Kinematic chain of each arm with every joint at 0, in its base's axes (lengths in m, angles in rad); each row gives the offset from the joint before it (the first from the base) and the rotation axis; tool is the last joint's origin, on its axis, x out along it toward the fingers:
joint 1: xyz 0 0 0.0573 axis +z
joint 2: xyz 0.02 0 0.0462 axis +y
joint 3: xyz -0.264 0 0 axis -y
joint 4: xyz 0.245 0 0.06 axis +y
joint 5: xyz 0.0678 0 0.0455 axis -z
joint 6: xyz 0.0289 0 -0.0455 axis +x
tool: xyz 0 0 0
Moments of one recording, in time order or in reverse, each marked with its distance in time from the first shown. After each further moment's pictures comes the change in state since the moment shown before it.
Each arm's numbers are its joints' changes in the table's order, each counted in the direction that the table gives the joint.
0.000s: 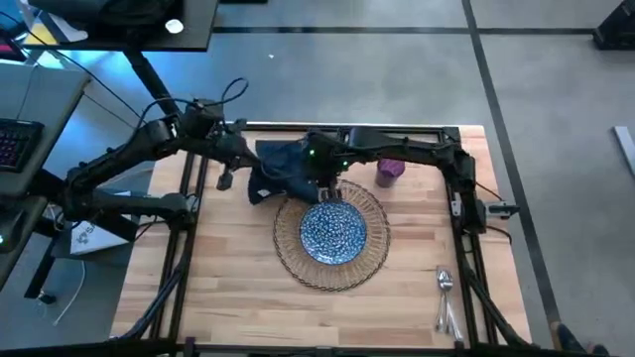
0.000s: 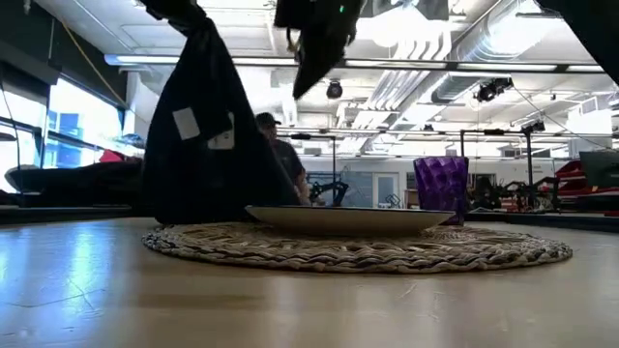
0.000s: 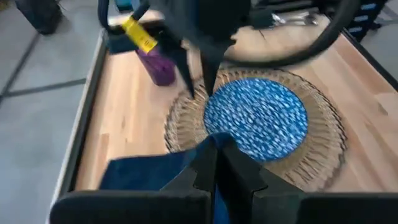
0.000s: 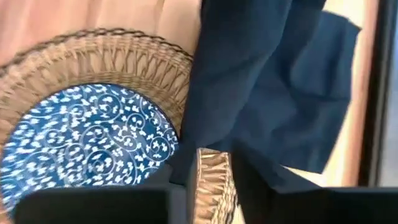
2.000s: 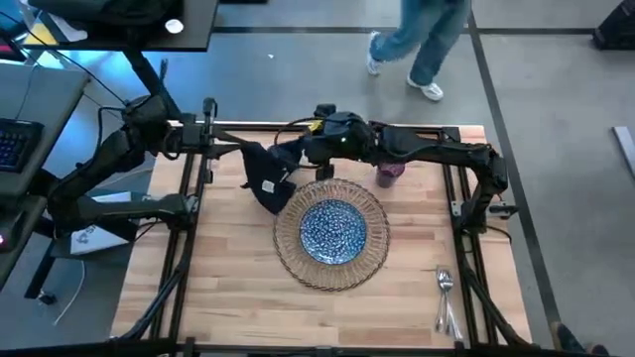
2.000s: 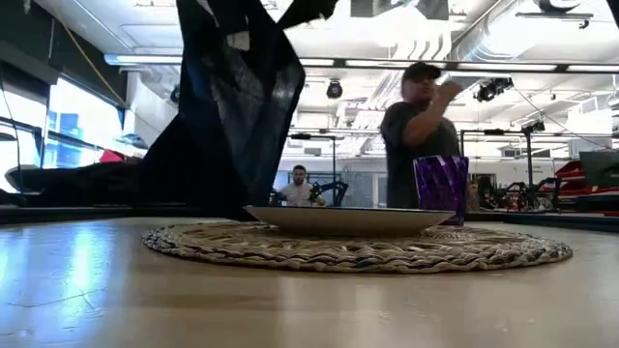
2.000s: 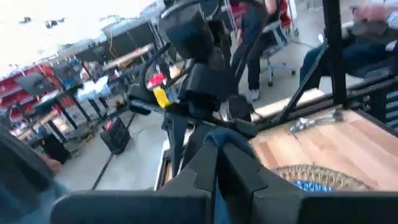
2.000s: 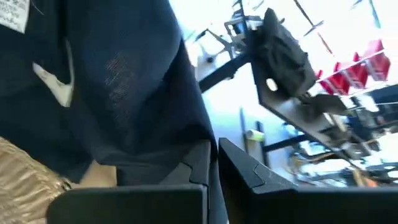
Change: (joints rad) left arm -0.019 -0.209 0.000 -0.444 0.041 -0.102; right arm 0.034 -0.235 -0.086 -0.420 0.390 -0.300
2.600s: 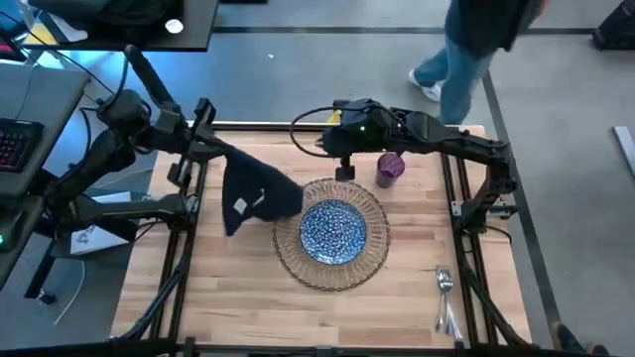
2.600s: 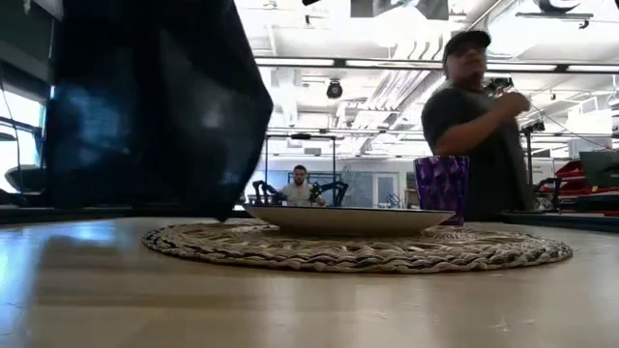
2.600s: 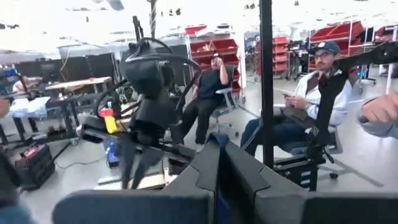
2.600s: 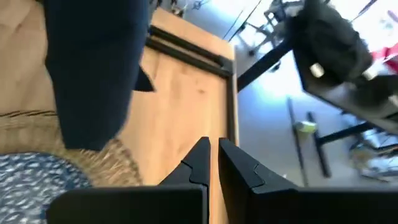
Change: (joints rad) left arm 0.004 0.022 0.060 -0.044 0.192 -0.333; right arm -0.004 -0.073 0.065 0.271 -0.180 0.196
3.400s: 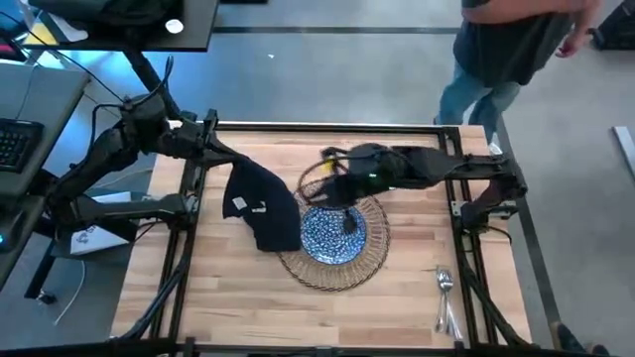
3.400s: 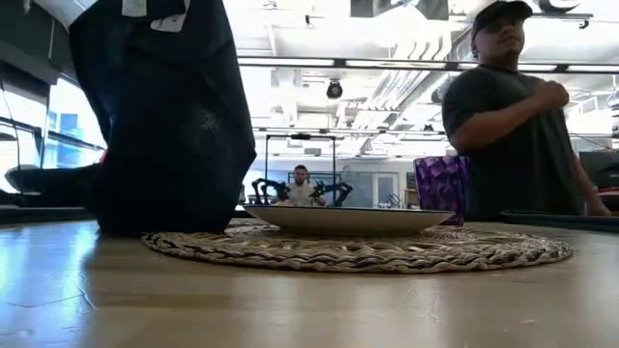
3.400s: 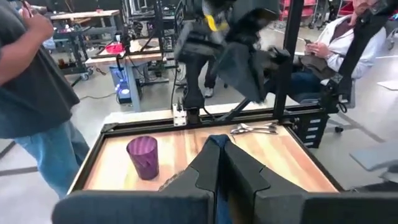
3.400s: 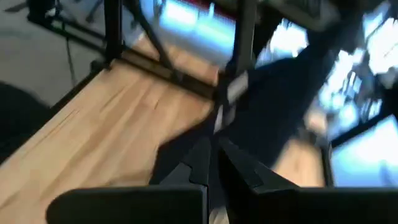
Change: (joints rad) left arm 0.013 -0.028 -0.002 0.300 -0.069 0.131; right arm 0.242 -0.093 -0.087 -0.069 -0.170 0.193
